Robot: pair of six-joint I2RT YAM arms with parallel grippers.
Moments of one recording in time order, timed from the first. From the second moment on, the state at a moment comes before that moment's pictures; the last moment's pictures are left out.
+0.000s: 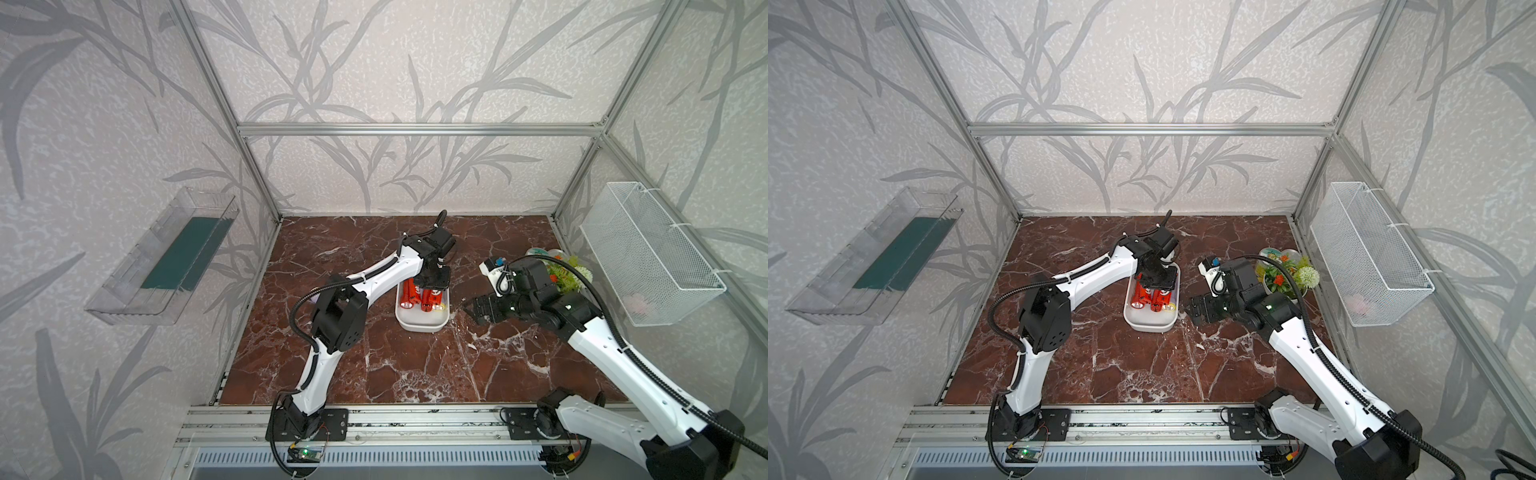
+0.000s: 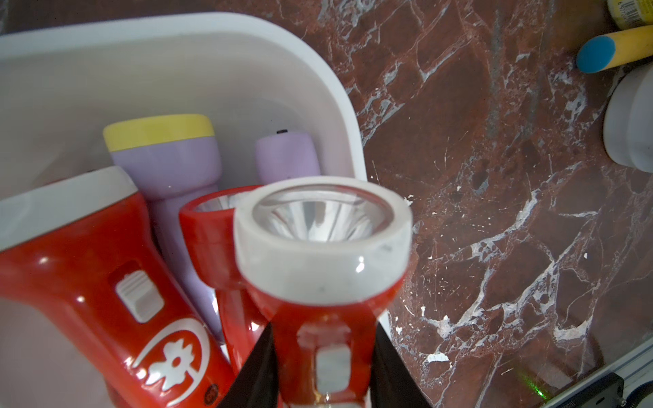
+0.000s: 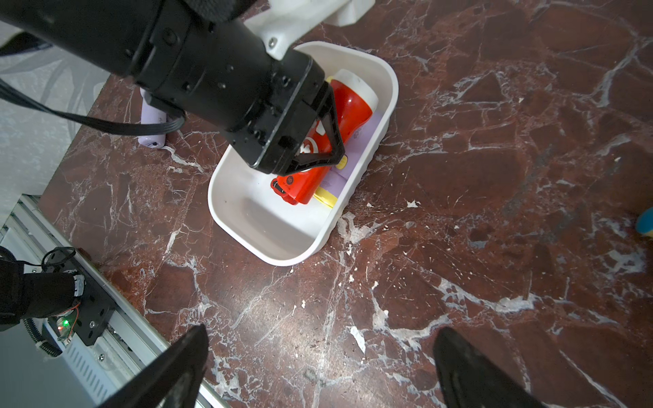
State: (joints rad) left arm -0.74 2.16 1.91 -0.96 0.11 -0.52; right arm 0.47 1.04 0.96 -0.76 -0.24 0.19
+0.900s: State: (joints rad) left arm -0.74 2.16 1.93 -0.97 0.12 -0.52; right arm 0.46 1.03 0.96 -0.76 -0.24 0.19
